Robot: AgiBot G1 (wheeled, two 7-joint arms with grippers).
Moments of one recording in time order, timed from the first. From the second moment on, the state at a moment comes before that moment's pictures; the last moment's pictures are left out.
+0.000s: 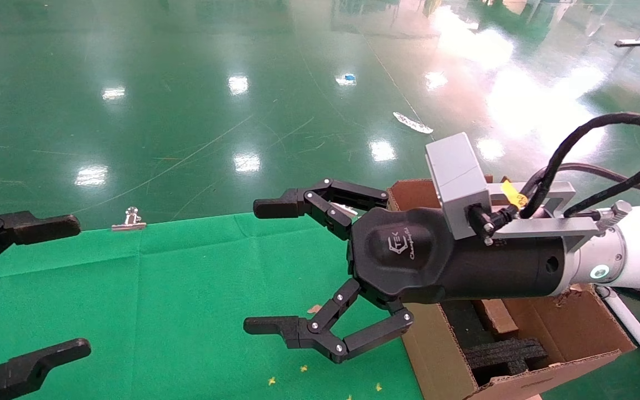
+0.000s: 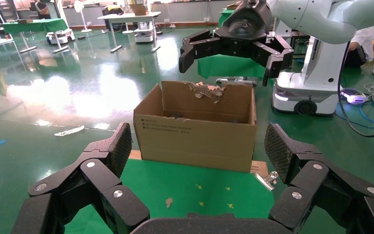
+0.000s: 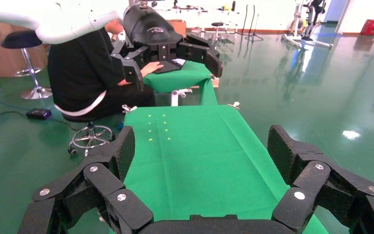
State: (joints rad) left arm -1.09 0.59 0.34 -1.27 0.69 1.47 -0.16; right arm 1.07 -0.61 -0.27 1.29 -0.73 -1.50 0.19
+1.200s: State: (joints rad) left arm -1.09 0.59 0.34 -1.27 0.69 1.47 -0.16; right arm 1.07 -0.61 -0.28 1.28 -0.73 -1.50 0.19
